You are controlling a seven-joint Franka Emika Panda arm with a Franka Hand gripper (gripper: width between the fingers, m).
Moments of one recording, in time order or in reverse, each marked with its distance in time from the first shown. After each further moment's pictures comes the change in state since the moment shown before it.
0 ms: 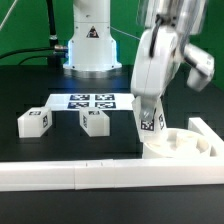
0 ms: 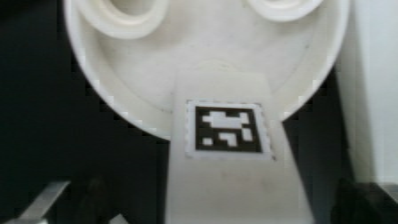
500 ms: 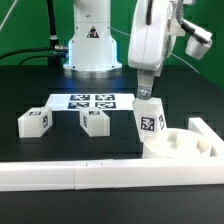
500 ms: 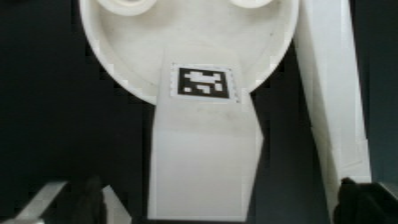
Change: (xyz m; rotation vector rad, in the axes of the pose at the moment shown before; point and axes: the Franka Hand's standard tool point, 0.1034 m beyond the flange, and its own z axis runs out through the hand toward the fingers) arm 0.010 -0.008 -0.016 0.018 -0.022 -0.030
